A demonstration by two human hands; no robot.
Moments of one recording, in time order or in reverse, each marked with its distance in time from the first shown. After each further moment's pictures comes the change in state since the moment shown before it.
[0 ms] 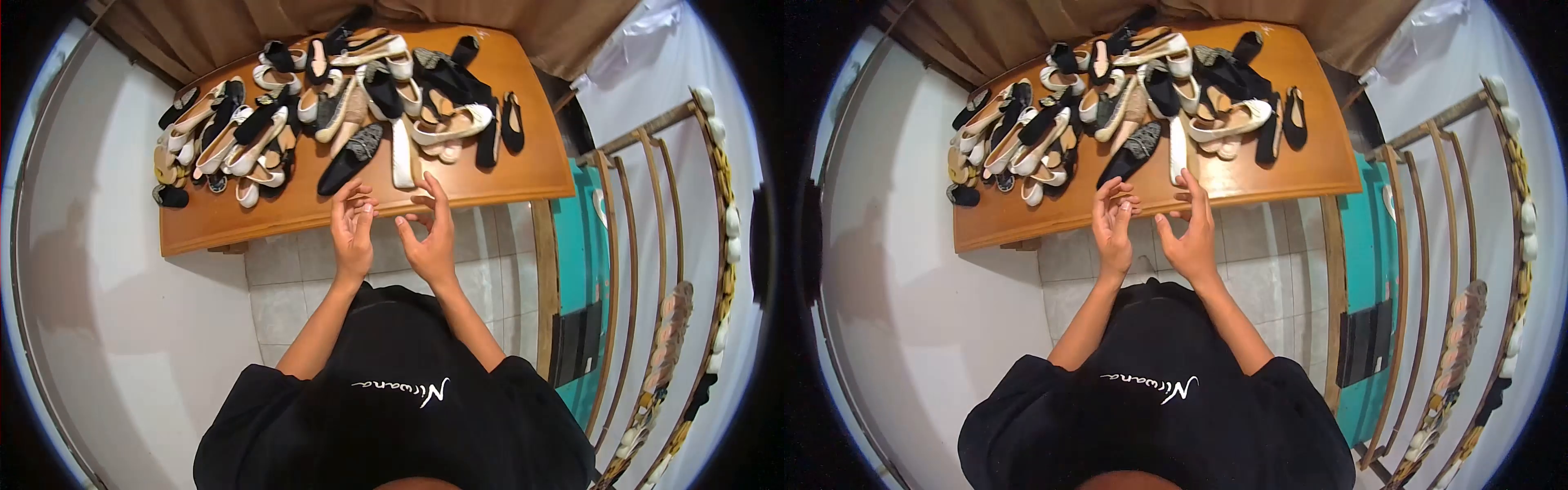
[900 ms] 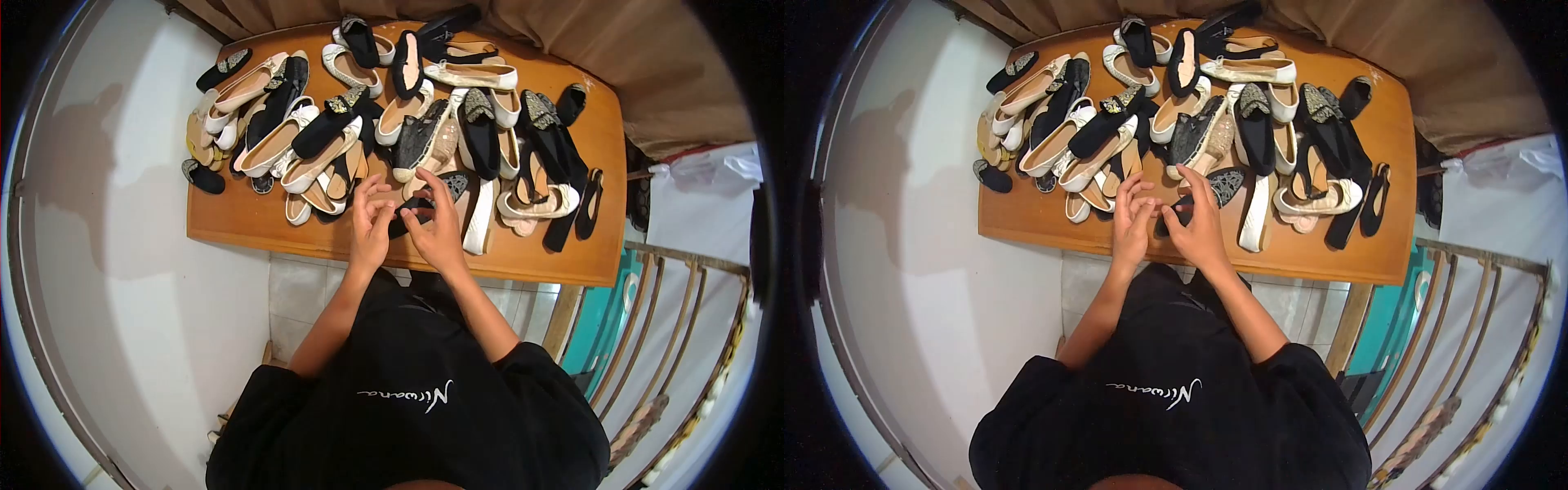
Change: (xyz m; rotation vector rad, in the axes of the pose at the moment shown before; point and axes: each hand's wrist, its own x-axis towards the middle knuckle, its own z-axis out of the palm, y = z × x) left_hand 0.169 -0.041 -0.109 0.066 0.174 -0.242; right_hand 0.176 0.050 0.162 0.007 -0.415 0.139
